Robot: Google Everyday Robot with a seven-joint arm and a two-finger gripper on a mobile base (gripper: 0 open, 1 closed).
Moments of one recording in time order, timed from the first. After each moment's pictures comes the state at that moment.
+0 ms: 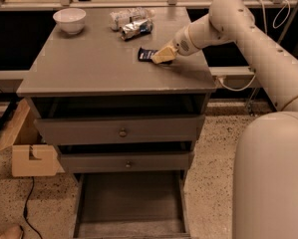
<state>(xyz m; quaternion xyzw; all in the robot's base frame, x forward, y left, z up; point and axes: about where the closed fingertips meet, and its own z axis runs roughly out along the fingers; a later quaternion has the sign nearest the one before) 0.794 -0.058 0.833 -0.44 0.78 0.19 0.39</state>
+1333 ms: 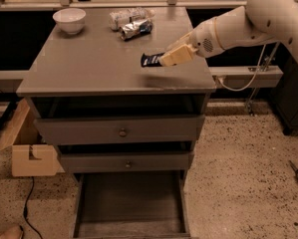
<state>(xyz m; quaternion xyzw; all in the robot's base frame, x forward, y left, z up) 0.682 -0.076 0.901 -0.48 0.74 0.23 0.41</state>
